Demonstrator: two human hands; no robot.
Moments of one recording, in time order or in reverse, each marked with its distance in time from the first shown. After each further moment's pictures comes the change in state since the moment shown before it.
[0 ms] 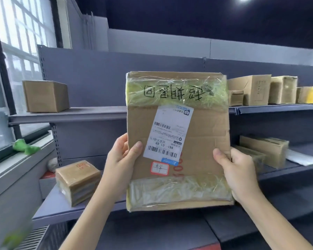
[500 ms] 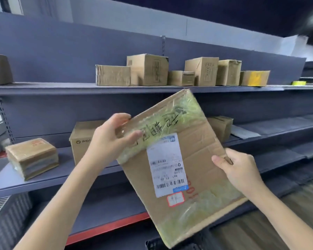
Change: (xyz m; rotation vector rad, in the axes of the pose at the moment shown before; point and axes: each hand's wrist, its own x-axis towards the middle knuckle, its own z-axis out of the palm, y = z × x) left_hand -0.060 0.009 0.136 0.681 -0.108 0.130; right_hand -0.034 0.041 -0.219 -0.473 -0.169 -0.063
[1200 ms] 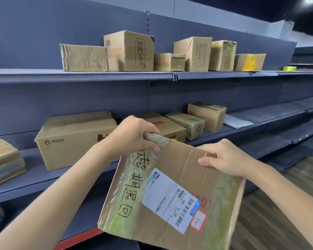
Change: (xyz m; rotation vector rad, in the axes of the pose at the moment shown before) left_hand 0.079 -0.021 0.099 0.294 -0.508 0.389; right_hand 0.073 0.049 0.017 -0.131 -0.560 -0.133
